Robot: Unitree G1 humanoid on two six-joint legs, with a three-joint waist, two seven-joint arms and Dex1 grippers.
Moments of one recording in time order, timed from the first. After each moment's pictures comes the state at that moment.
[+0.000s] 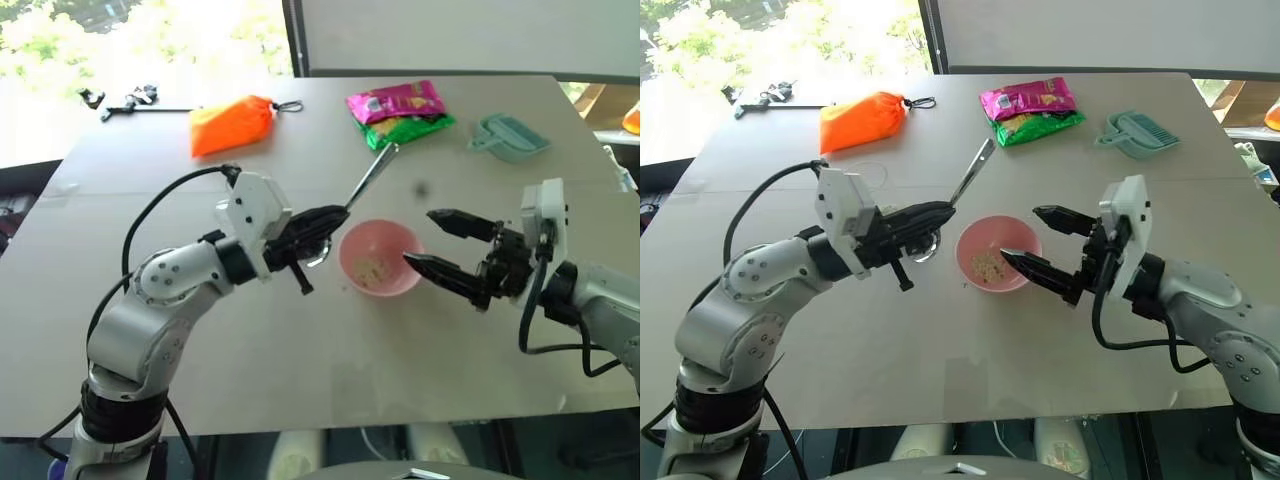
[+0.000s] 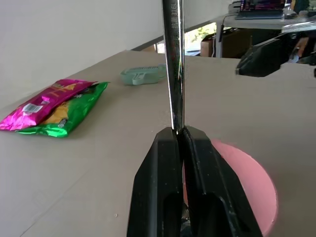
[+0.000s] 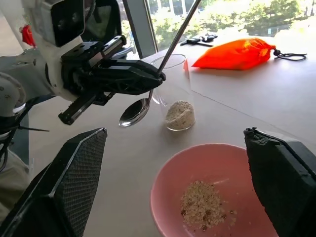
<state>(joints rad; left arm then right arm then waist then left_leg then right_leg) -0.31 0.60 0.05 -0.65 -0.55 0.61 -0.66 -0.24 -0.72 -0.13 -0.68 1.20 0.77 0.39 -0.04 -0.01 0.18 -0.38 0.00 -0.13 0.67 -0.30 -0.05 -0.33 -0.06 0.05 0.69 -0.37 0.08</state>
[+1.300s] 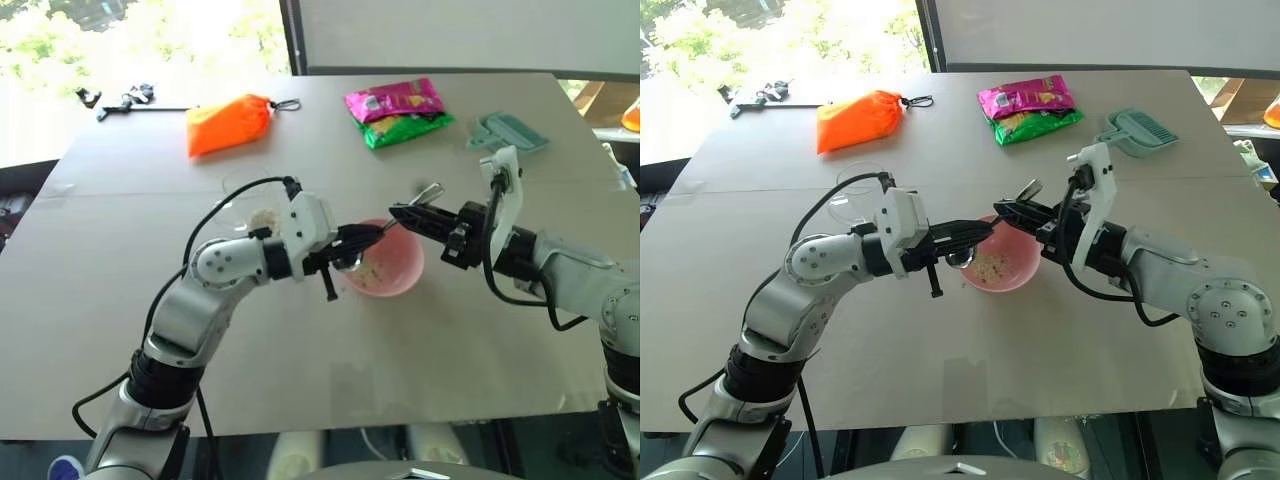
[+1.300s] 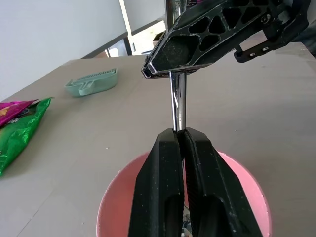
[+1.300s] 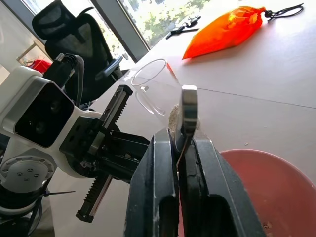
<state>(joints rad) -0.41 0.56 -0.16 -0.43 -0.38 0.38 -0.83 -0.47 -0.63 -0.05 -0.52 1.51 0.92 0.01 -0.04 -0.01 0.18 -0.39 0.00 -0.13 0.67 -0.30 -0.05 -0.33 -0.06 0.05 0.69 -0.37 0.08</state>
